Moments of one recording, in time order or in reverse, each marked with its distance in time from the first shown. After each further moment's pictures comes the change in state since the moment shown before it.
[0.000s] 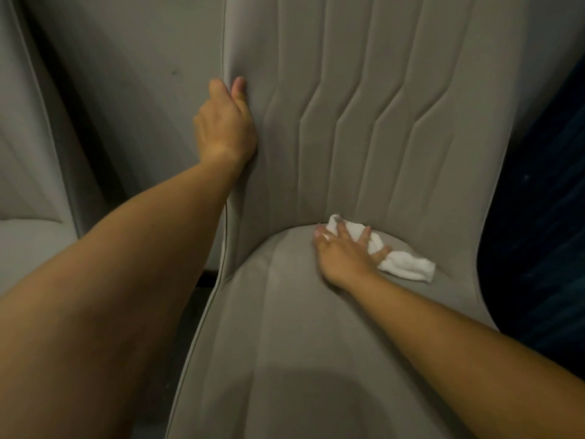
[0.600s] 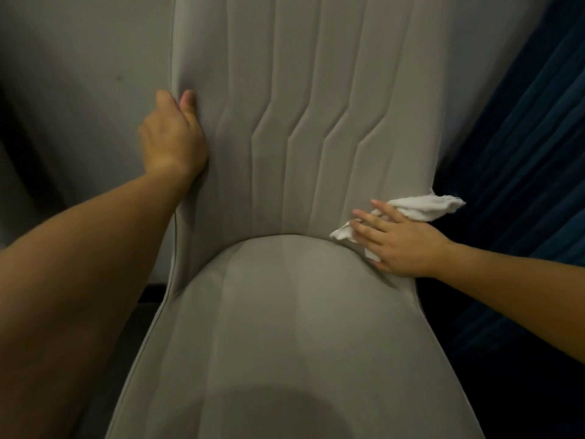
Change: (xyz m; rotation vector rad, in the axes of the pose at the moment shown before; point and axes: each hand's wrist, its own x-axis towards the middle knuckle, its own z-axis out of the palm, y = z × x) left_hand -0.001 0.005 0.001 0.021 0.022 -0.032; right_hand 0.012 0.173 -0.131 -1.363 0.406 -0.867
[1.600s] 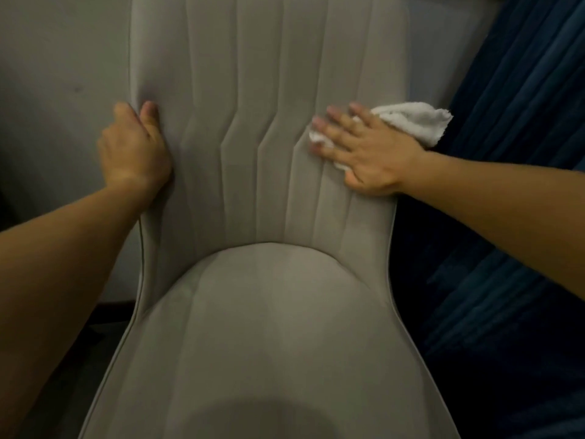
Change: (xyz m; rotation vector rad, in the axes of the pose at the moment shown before) left_hand -0.001 -0.001 0.003 0.021 -0.001 0.017; right_hand 0.039 0.125 -0.051 0.105 0.144 0.236
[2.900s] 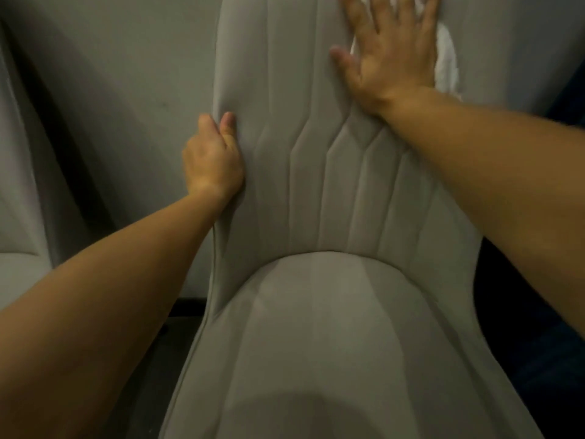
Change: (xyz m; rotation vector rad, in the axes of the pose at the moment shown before) left_hand 0.008 -0.006 0.004 -0.060 -0.016 0.050; right_hand 0.147 0.008 -0.051 0.250 0.358 0.704
